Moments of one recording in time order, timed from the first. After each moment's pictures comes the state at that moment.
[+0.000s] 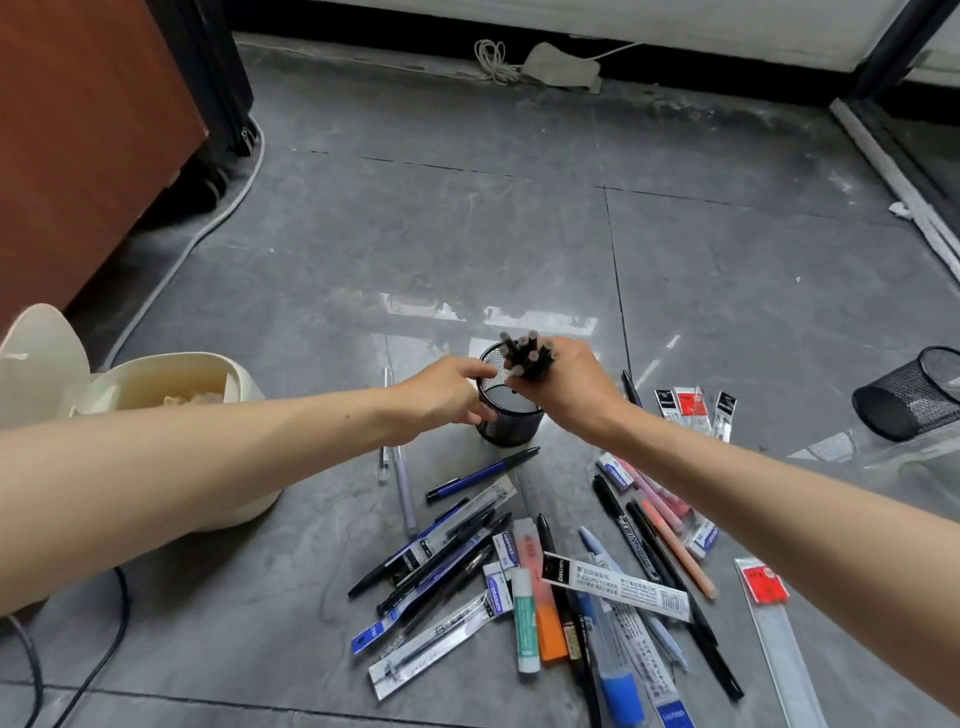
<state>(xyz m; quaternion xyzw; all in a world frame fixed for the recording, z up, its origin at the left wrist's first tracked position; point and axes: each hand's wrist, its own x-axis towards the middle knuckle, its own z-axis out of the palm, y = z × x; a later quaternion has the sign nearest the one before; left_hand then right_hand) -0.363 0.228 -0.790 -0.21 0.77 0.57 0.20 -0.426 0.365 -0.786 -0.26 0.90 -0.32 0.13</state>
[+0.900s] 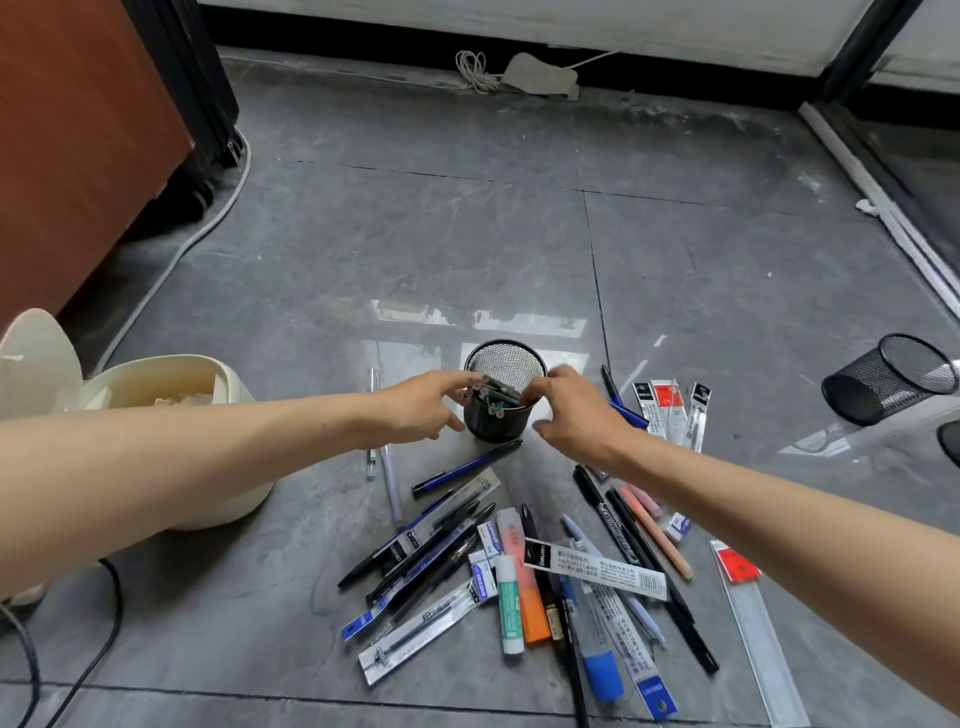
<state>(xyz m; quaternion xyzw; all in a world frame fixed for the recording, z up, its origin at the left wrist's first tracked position) -0.346 0.228 -0.785 -0.12 0.84 0.47 0.25 -0.412 0.410 -0.798 -0.29 0.93 -0.18 0.17</state>
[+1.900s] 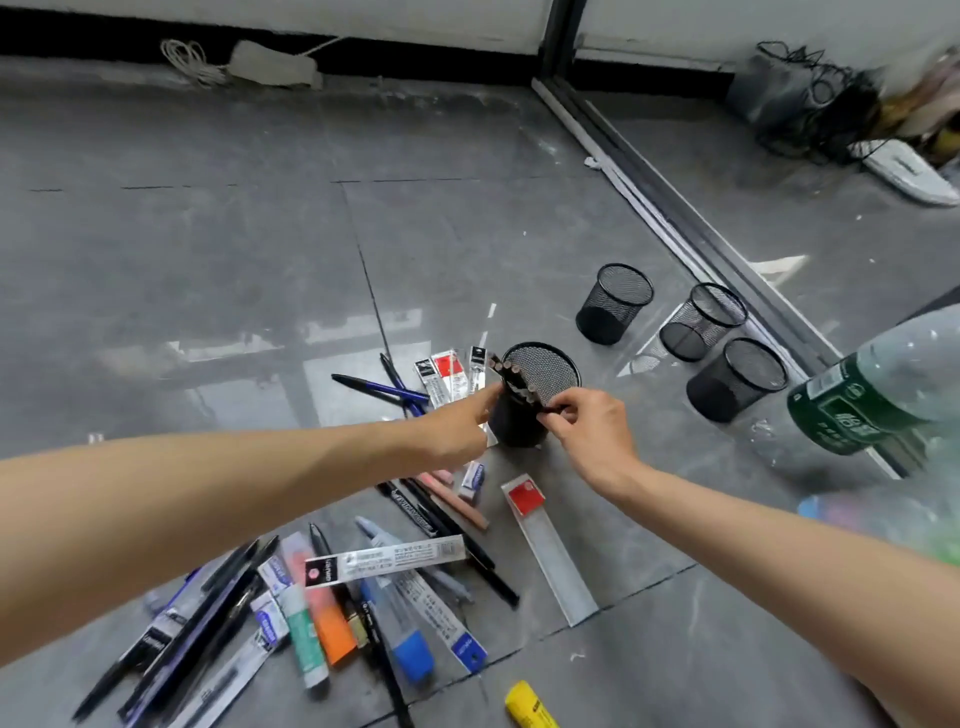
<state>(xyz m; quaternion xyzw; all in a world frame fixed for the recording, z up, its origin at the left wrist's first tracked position) -0.398 0.469 -0.782 0.10 0.79 0.51 0.33 -0.391 0.638 -0.794 0.10 0.94 -0.32 0.01</state>
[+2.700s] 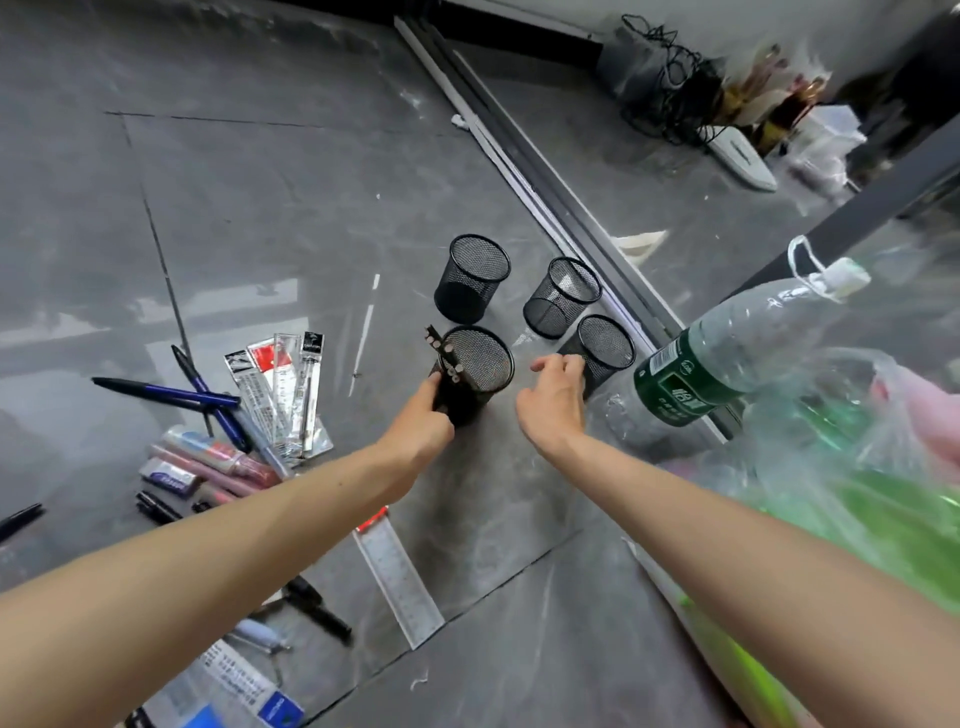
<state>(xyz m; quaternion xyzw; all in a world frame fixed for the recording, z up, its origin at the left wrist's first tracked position) -0.416 0.614 -0.816 -0.06 0.70 0.65 0.28 -0.424 0.761 -0.804 0.24 0.95 -0.19 -0.02</state>
